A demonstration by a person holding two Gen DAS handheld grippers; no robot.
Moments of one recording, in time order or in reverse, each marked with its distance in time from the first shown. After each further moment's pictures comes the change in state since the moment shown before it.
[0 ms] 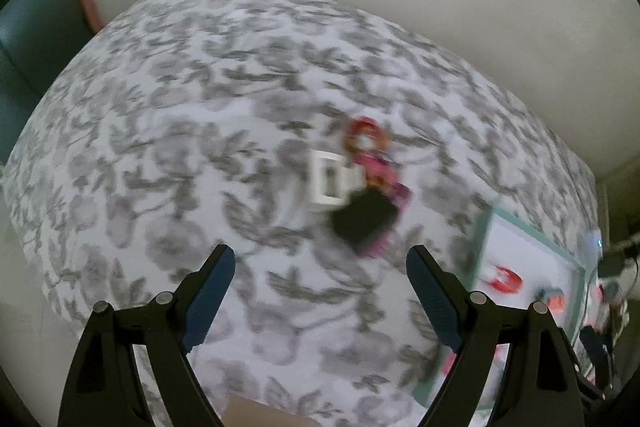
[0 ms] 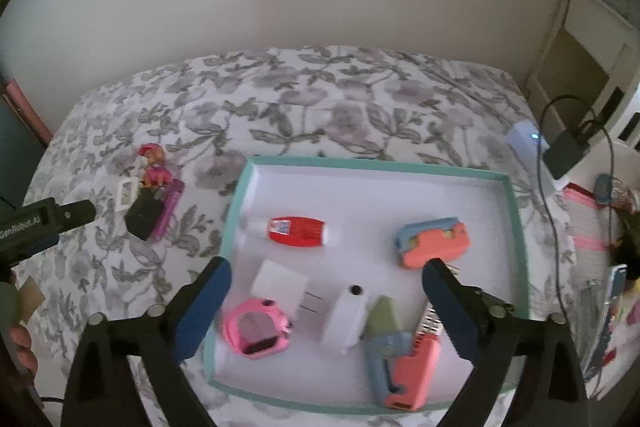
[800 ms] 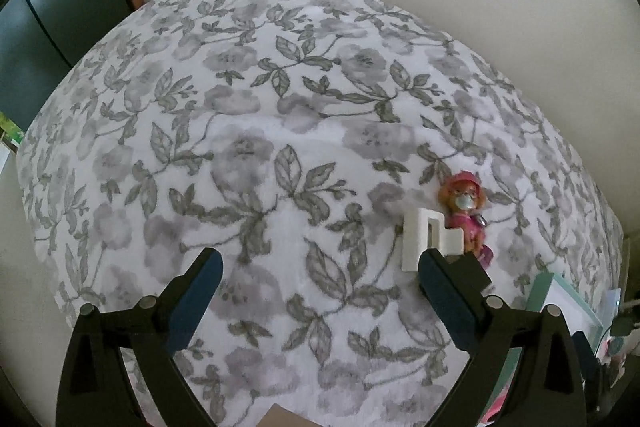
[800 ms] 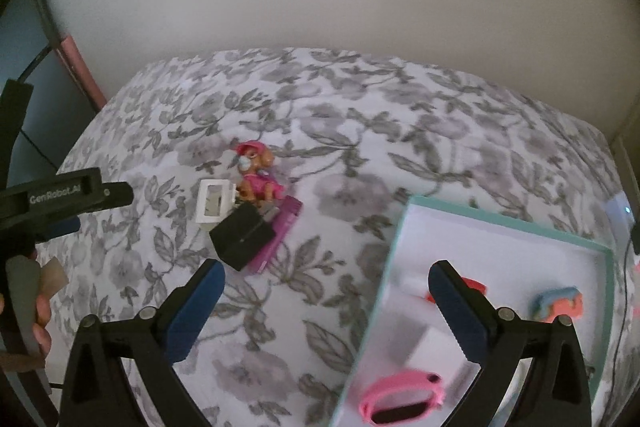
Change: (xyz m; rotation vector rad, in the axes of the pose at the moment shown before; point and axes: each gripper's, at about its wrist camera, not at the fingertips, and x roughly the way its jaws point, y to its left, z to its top) left arm 0.036 0.065 0.040 -0.121 0.013 0.070; right arm 0.046 0.117 0.022 -0.190 -0.019 0.156
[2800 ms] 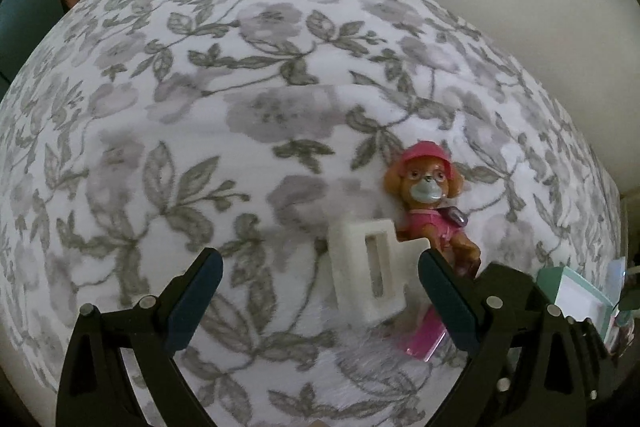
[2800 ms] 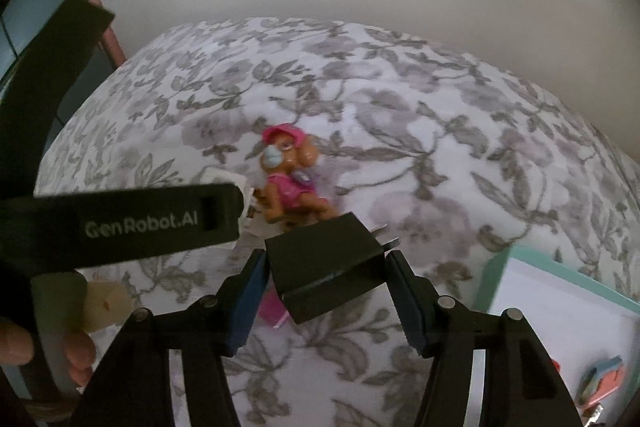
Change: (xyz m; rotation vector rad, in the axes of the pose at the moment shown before) left arm 0.075 -0.070 0.000 0.143 0.057 -0.108; right arm 0.073 0.021 0.013 -0.125 0.018 0.059
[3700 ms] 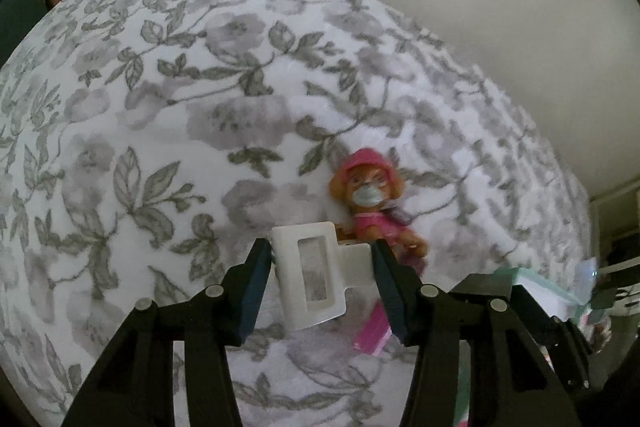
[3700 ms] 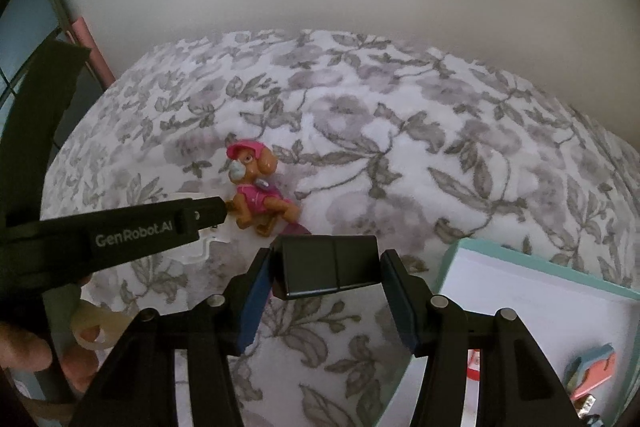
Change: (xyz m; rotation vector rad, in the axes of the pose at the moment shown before) left arm -0.020 -0.016 0.000 -0.017 -0.023 -0.134; right arm -0.024 -0.029 0.002 0.078 -0.017 0.004
